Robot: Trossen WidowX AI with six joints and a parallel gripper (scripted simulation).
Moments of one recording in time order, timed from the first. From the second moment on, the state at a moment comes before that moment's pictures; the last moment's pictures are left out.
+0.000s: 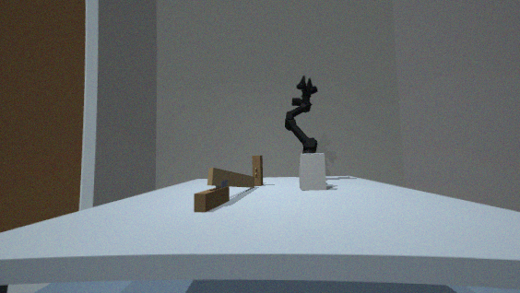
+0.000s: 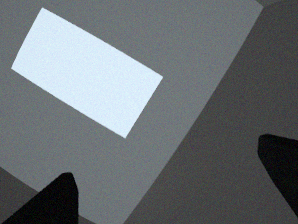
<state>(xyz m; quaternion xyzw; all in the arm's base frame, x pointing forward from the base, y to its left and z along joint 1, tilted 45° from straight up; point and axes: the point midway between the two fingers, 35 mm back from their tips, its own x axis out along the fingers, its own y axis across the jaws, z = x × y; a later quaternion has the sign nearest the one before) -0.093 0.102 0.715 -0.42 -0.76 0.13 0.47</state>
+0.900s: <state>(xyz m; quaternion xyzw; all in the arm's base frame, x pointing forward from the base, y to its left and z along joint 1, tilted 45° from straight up) -0.226 -0.062 0.678 -0.23 -0.92 -0.17 0.27</state>
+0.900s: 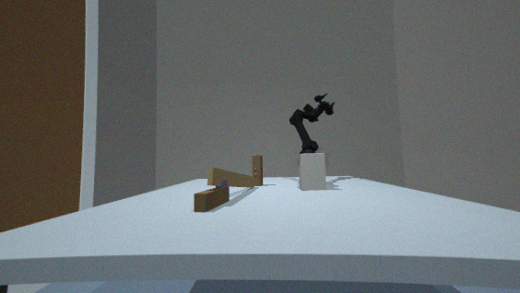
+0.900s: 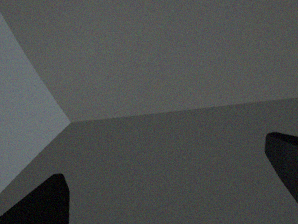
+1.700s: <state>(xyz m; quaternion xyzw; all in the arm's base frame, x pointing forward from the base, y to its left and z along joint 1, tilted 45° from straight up) -0.155 -0.333 0.579 0.10 -0.79 -0.53 0.30</state>
